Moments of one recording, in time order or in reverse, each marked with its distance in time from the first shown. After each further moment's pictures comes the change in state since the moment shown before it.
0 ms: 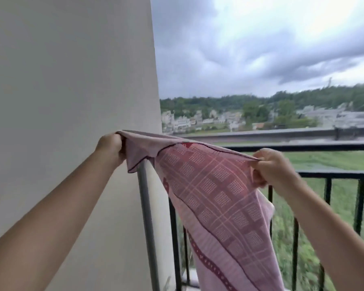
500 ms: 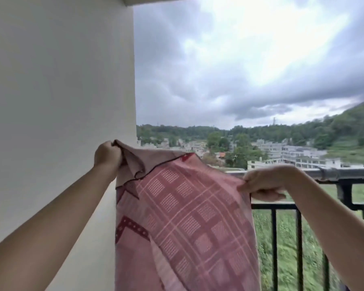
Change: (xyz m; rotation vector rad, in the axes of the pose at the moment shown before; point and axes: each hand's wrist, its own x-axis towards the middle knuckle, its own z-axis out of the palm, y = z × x) left_hand 0.068 0.034 0.022 0.383 0.079 0.314; right_hand 0.057 -0.081 -0.022 -0.457 -0.947 0.161
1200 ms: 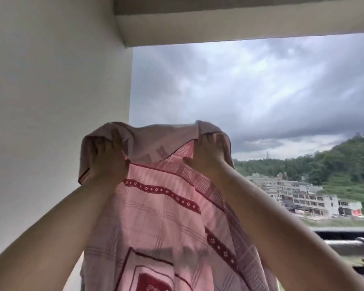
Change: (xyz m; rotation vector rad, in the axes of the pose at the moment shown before) left_hand 0.113 0.034 0.075 0.966 0.187 0.610; right_hand 0.146 -0.084 -0.137 -0.967 1.325 0.177
